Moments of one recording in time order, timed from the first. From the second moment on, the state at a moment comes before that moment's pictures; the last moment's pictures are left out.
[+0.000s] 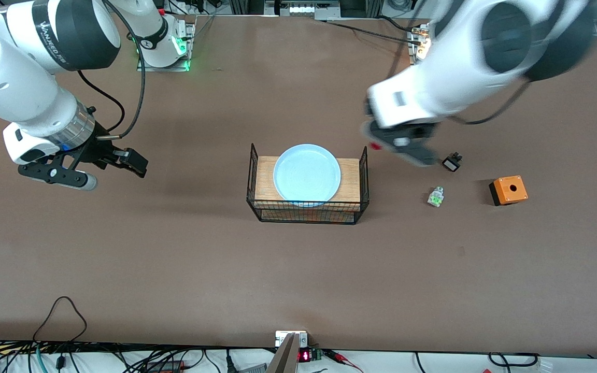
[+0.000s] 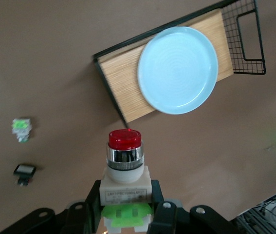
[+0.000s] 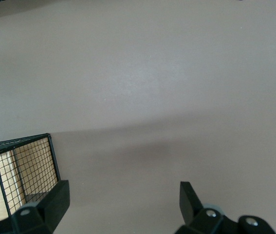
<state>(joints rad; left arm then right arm) -0.72 0.45 0.53 -0.99 -0.47 1.21 0.04 0.41 0.19 -0.18 -1.57 0.03 1.81 0.44</state>
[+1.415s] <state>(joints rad) -0.46 0.28 0.48 -1.49 -0.12 1.63 0.34 0.41 0.21 -0.17 -1.57 0.03 1.82 0.44</state>
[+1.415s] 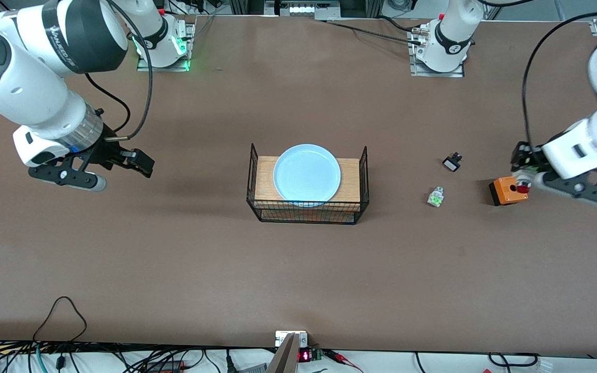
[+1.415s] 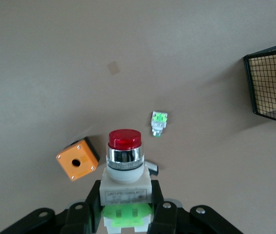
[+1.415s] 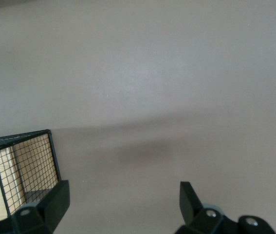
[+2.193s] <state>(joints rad) -0.40 0.52 0.32 -1.62 -0.12 1.97 0.34 0.44 0.27 -0.16 -1.57 0.05 1.86 0.43</state>
